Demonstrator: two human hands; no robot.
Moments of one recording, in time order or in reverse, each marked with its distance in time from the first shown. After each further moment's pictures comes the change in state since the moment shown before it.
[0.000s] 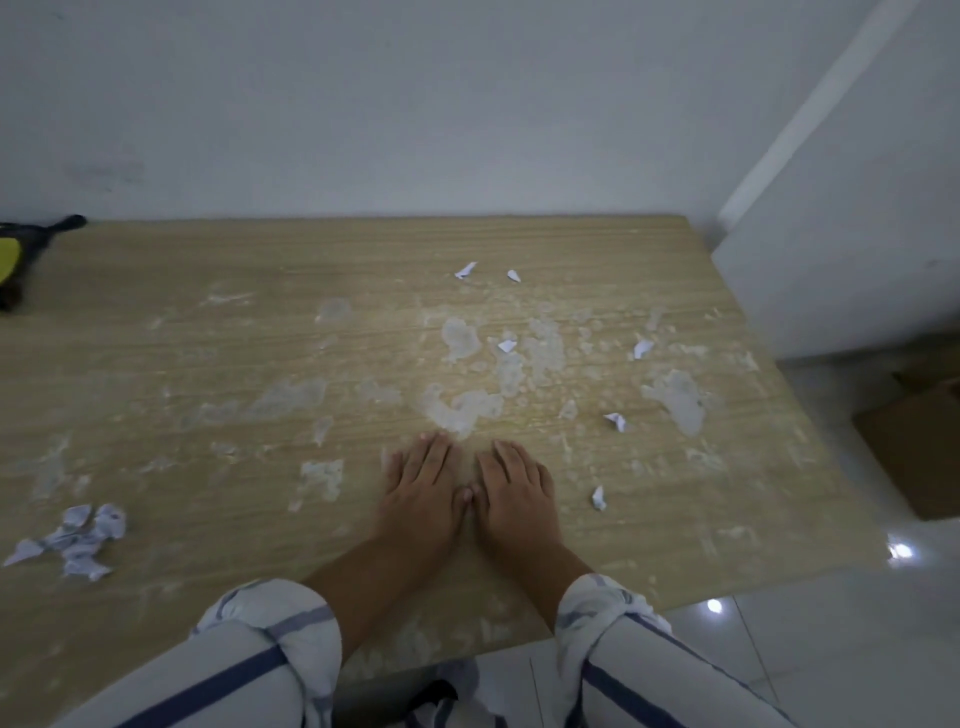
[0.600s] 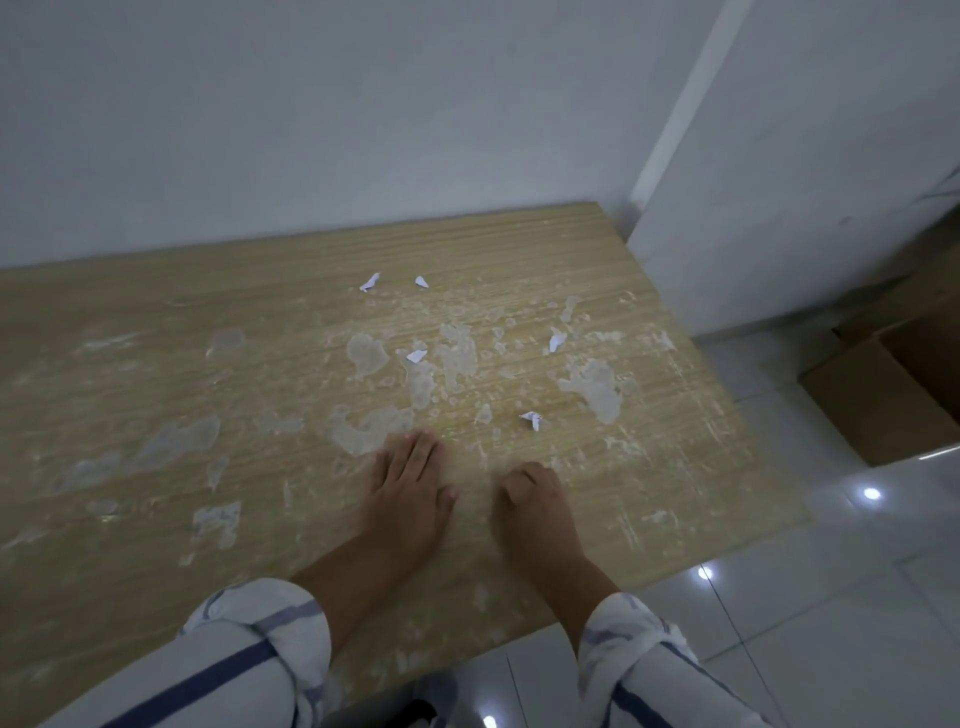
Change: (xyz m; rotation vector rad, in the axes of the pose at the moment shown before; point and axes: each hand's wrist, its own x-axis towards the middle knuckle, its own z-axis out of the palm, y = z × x) left_hand 0.043 0.067 0.014 -0.069 0.018 0.155; right_hand -0.018 0.100 -0.025 0.341 0.135 0.149
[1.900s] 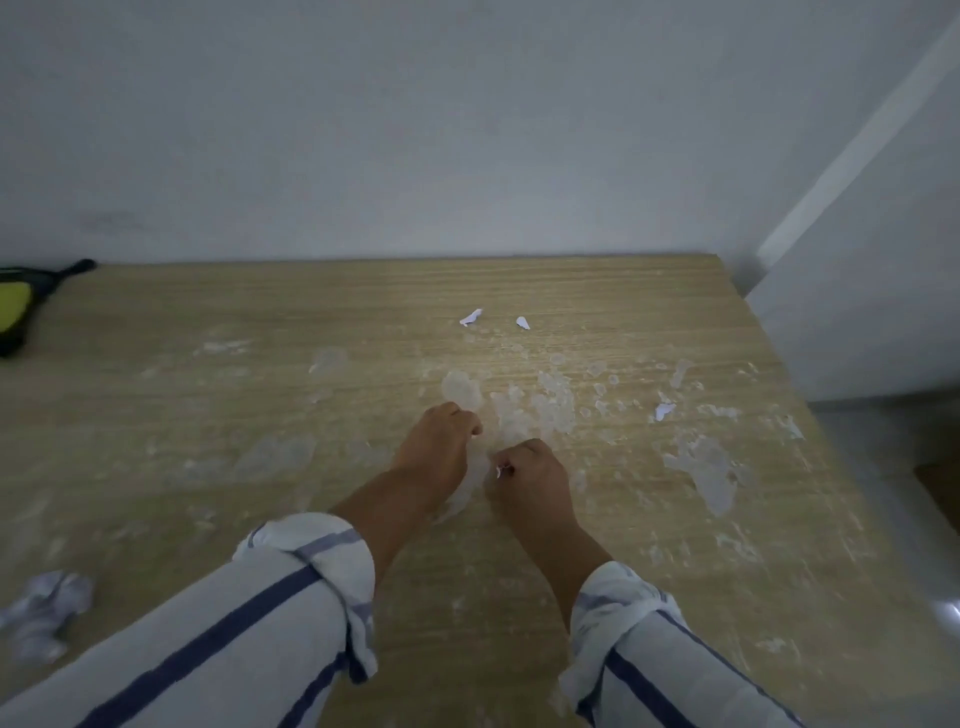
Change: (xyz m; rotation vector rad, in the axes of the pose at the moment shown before) left_hand 0.080 -0.078 -0.066 -0.269 0.155 -0.104; right_hand 0.100 -0.098 0.028 0.075 -0.054 -0.113
